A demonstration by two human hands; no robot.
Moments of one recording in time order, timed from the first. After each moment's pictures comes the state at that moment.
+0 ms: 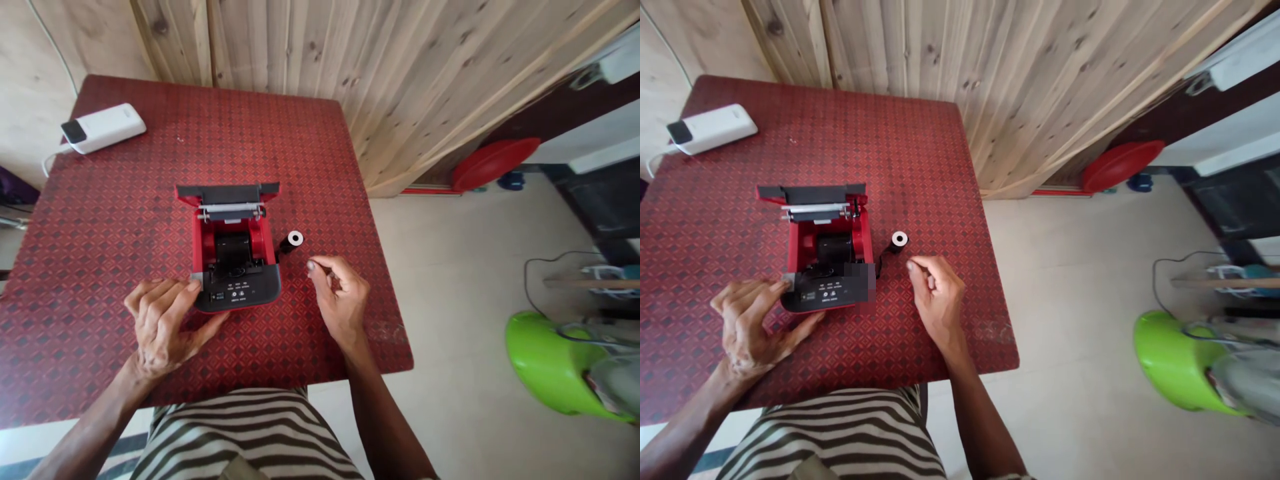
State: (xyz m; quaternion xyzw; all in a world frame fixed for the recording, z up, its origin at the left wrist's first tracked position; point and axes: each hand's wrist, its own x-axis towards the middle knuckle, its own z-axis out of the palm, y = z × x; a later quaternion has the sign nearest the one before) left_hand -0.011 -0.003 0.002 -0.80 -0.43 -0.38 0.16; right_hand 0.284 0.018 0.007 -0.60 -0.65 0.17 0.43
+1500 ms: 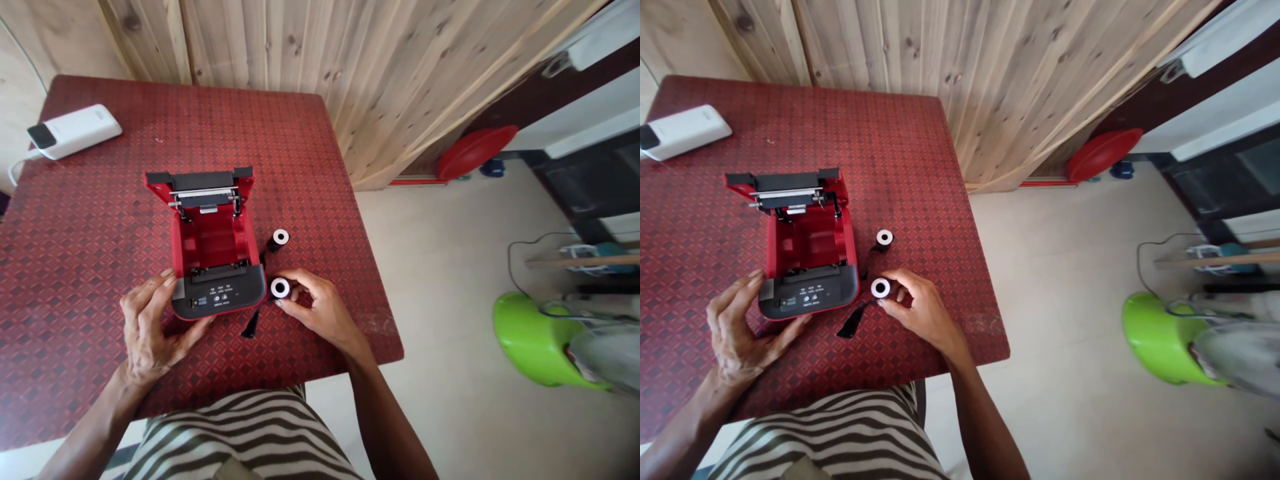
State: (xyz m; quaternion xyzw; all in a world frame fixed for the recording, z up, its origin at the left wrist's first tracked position) left_hand -0.010 -0.004 -0.012 -0.79 -0.47 -0.38 0.08; right_hand 0.301 0.006 0.003 -0.54 -0.66 0.44 0.29
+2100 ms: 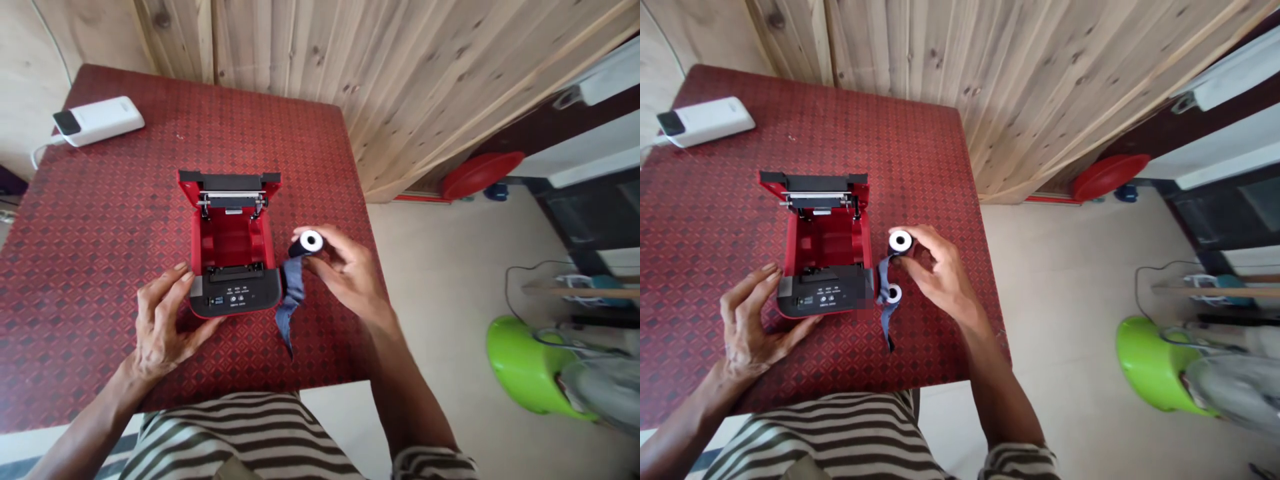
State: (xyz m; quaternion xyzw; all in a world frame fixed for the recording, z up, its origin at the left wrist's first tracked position) left_hand -0.007 -0.004 -0.008 -0.78 -0.47 -0.40 0.06; right_hand 0.298 0.070 0.042 -0.50 -0.71 0.34 0.36
